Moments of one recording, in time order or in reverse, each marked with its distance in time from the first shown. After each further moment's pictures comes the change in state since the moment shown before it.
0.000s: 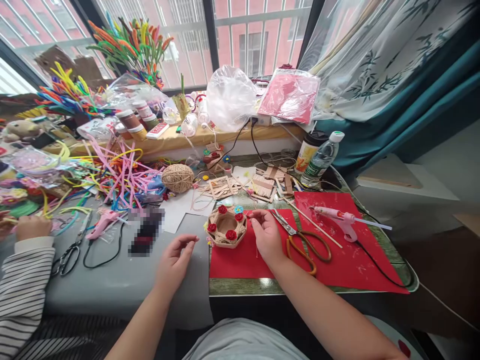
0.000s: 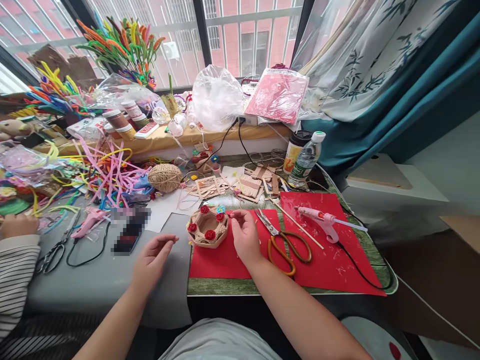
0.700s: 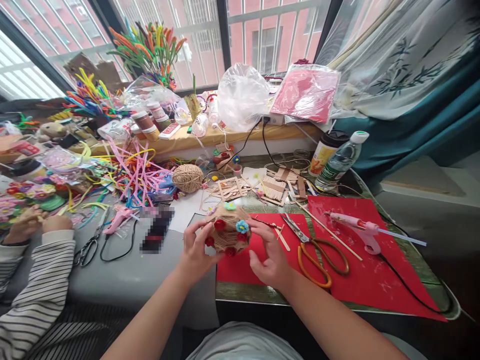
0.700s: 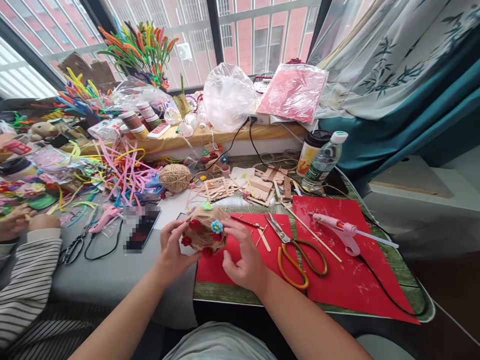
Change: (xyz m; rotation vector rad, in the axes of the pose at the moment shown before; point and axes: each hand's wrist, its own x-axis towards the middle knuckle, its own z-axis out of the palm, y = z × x) left_hand 0.027 0.023 0.025 0.583 0.108 0.795; right_hand -0.029 -0.027 -0.009 -0.124 -0.444 -0.456
